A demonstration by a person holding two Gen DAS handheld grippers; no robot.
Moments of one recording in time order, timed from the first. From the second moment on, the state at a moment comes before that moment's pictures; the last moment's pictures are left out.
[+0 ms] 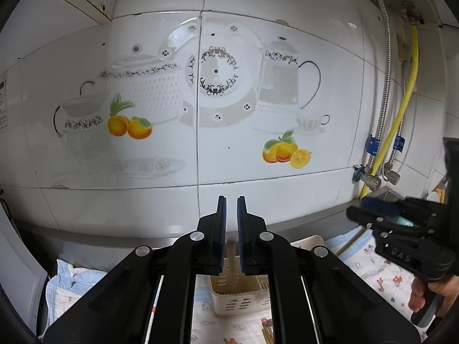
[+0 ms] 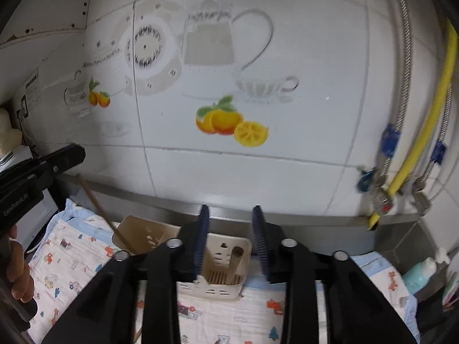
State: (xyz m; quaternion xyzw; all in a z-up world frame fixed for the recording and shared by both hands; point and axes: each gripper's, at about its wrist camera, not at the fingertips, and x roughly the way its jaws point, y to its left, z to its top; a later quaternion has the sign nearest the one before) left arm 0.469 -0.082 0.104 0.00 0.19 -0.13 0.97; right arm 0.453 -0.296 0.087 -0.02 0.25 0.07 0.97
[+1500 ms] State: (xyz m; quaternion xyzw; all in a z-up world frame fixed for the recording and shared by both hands) left arm 0.221 0.018 -0.084 -0.08 0.37 -0.09 0.92; right arm 0.196 -0.241 -0.142 0.07 0.39 0.03 0.92
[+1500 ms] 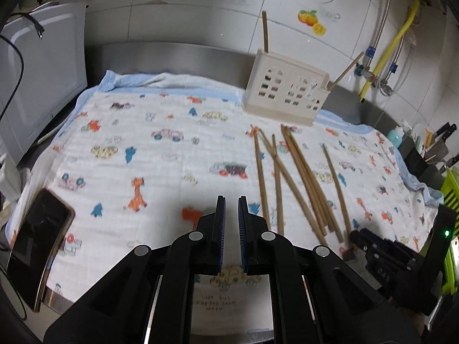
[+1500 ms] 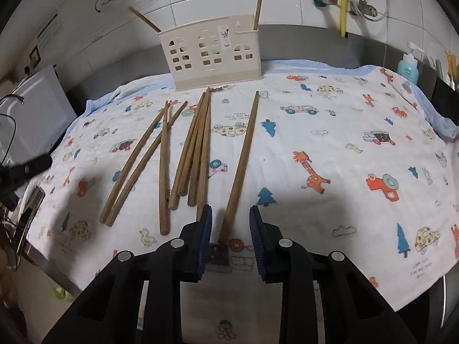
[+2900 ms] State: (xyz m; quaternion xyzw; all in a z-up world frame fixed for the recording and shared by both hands) left arm 0.219 -0.116 -0.146 -0.01 0.43 -0.14 0.89; right arm 0.172 -0.299 -0.156 0.06 0.37 0.03 0.92
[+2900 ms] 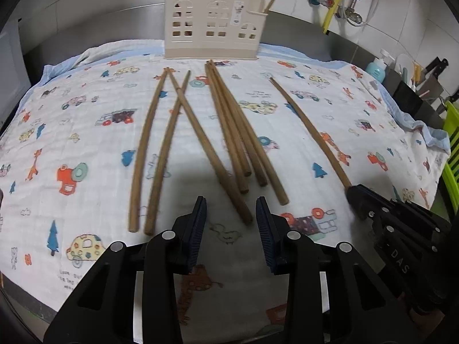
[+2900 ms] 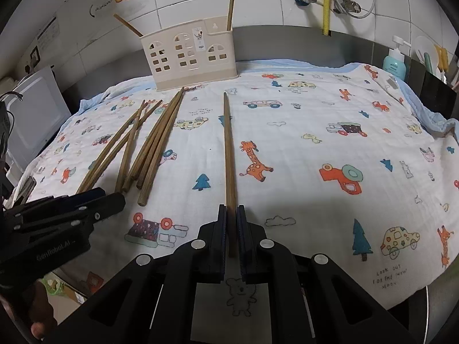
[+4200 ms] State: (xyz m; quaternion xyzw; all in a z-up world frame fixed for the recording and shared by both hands) left arm 0.222 -0.076 -0.081 0.01 0.36 -0.13 0.92; right arm 0.167 -0.295 -0.099 0.04 0.31 0.04 0.95
